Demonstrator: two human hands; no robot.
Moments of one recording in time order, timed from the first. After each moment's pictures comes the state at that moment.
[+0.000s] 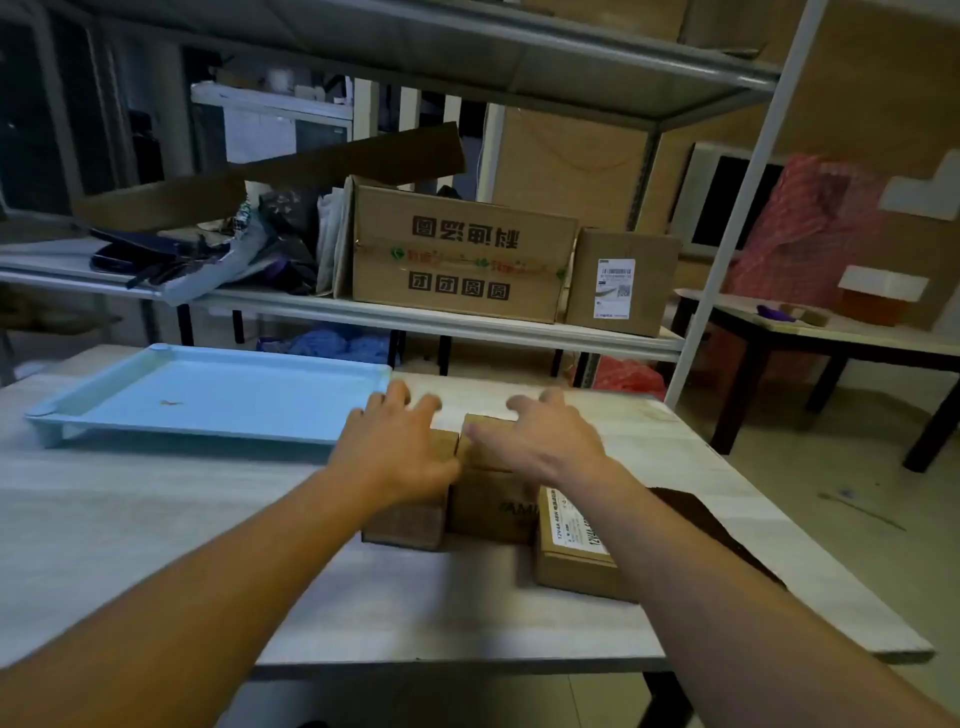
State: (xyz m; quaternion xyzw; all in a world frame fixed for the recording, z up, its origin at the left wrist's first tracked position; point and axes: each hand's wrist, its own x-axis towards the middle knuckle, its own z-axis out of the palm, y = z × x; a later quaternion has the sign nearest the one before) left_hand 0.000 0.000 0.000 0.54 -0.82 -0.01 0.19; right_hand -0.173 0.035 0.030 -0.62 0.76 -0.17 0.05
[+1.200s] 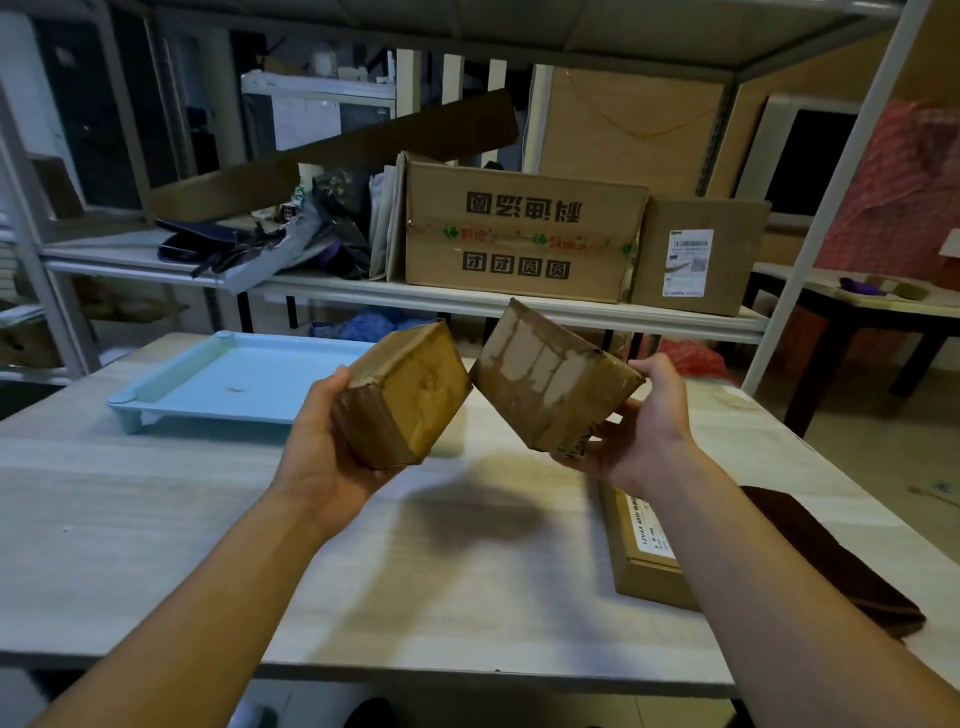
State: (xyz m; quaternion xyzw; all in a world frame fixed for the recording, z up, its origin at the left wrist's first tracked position) left_hand 0.096 -0.012 -0.034 0.30 -0.28 -0.71 0.57; right_hand -0.192 0.009 0.010 -0.20 0.48 -0.62 0.59
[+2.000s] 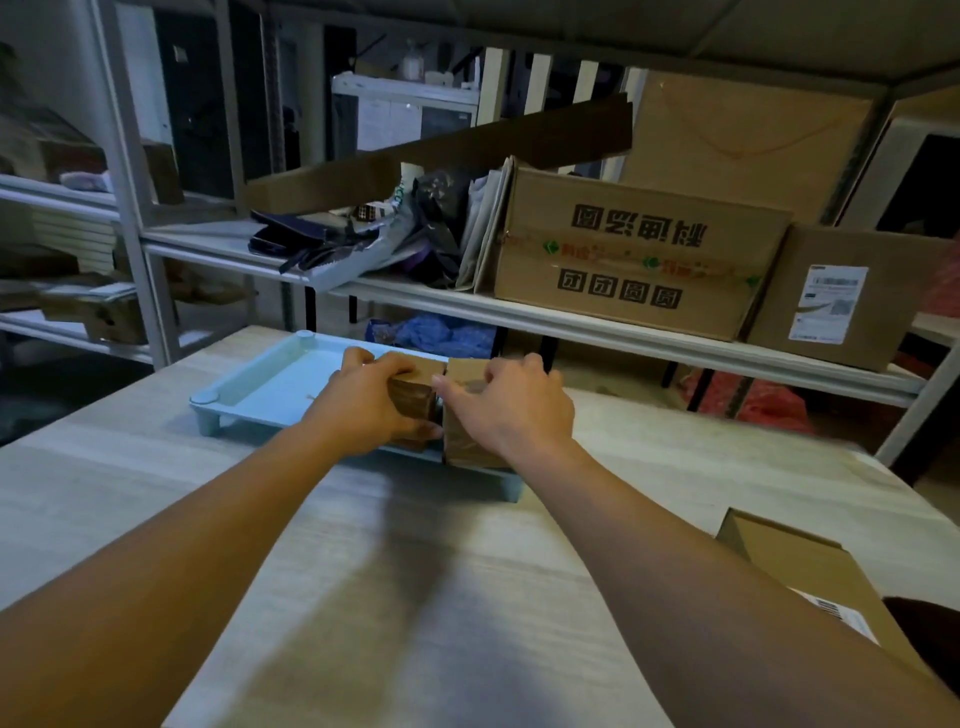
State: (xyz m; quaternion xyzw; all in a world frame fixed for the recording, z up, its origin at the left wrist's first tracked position) left_hand 0.196 -0.143 -0.025 0.64 -0.71 -0.14 0.27; right_hand 0.015 -0.129 0.001 -0.67 0.71 -0.23 -0.01
